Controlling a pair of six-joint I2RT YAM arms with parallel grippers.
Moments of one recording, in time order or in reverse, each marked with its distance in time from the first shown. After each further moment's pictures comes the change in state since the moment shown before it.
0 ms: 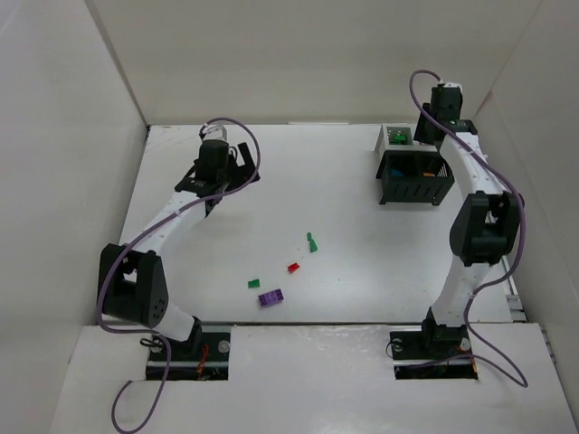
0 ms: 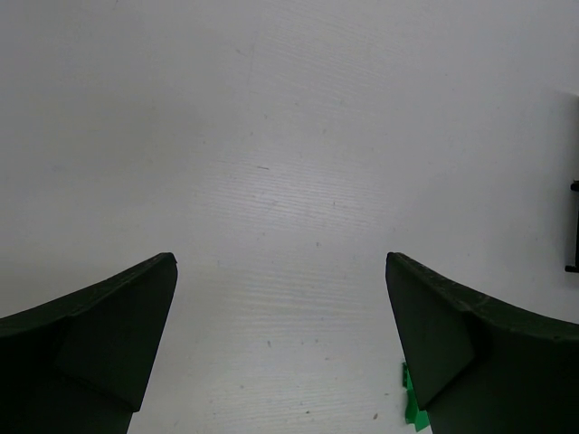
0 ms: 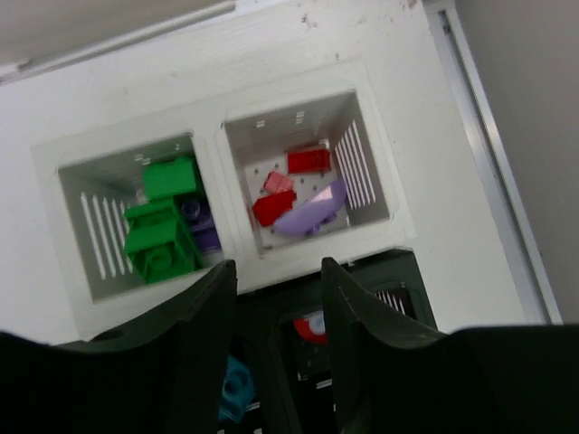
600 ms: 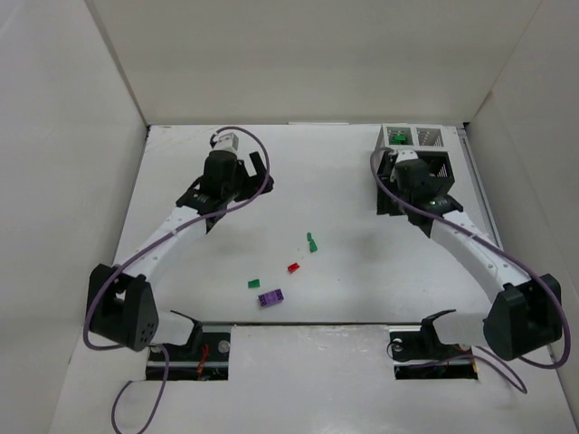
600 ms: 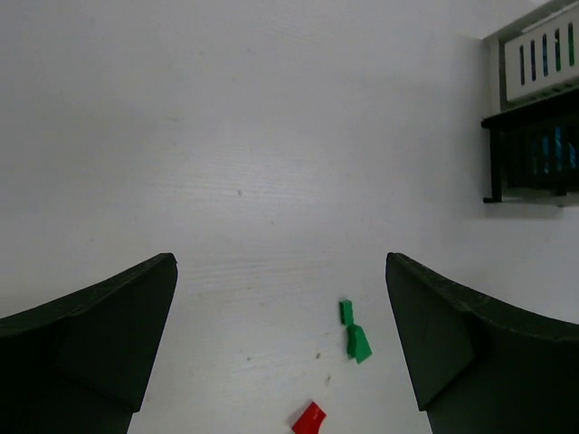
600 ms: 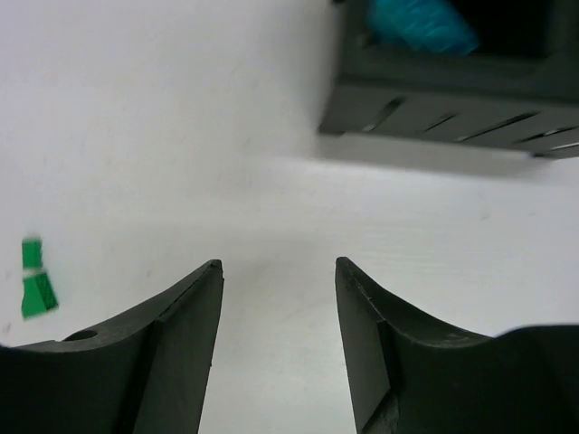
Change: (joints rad) left arm -0.075 -0.082 -0.047 0.011 0.081 -0.051; right arm 0.310 -0.681 -0.818 0.079 -0.114 0.014
